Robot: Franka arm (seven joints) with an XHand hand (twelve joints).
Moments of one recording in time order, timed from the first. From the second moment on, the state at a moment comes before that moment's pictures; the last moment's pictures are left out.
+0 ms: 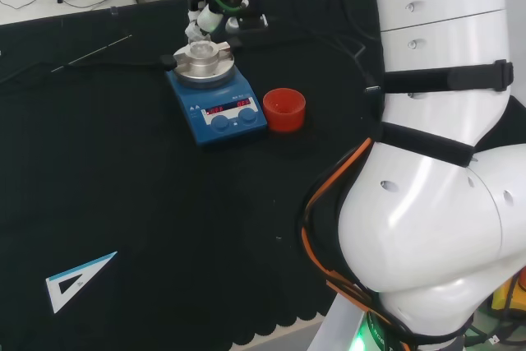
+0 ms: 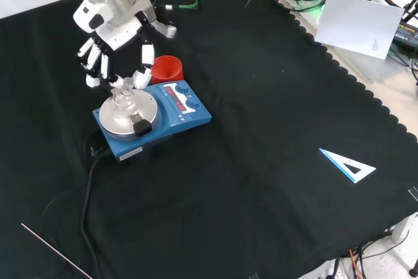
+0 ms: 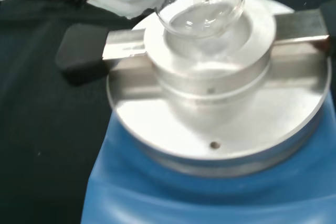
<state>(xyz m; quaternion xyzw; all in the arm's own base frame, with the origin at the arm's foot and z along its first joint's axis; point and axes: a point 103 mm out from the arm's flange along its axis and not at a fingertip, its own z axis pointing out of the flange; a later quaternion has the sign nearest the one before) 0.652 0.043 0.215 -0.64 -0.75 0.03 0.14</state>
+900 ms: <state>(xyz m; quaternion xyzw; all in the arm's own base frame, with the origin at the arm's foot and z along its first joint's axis) 0.653 0.034 0.197 -0.65 -0.75 0.04 0.15</state>
